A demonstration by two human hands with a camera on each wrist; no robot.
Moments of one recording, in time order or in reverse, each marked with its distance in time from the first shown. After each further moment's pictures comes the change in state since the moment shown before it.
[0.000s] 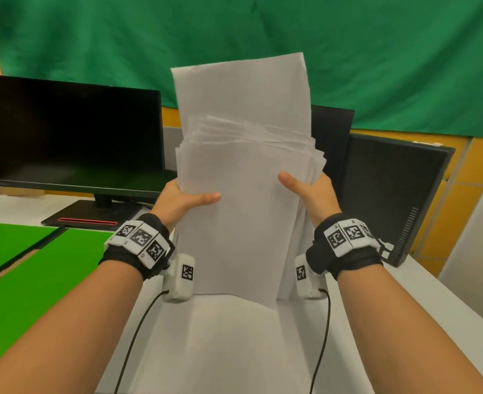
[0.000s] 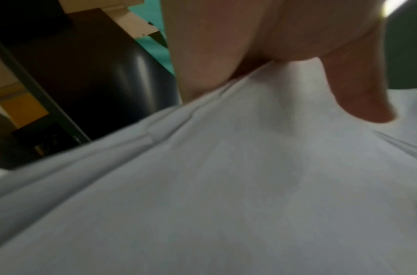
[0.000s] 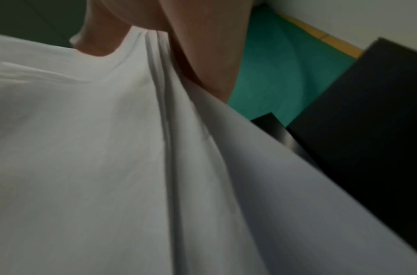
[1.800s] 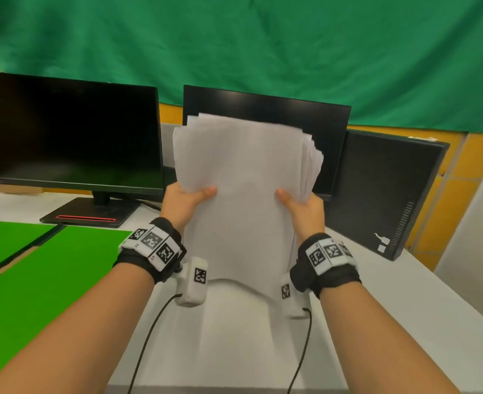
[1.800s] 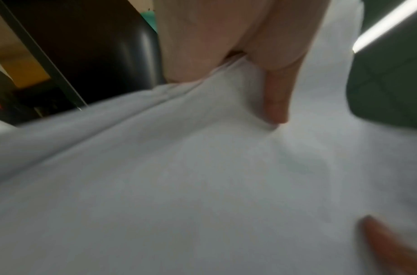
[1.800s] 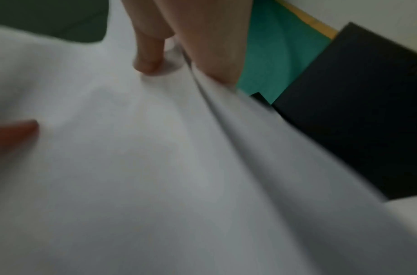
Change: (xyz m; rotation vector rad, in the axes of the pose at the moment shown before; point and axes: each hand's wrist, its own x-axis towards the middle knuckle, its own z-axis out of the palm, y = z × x) left_hand -0.005 -0.010 0.020 -0.063 0.204 -0.057; right_hand -0.034 0.023 0.014 0.039 0.165 0.117
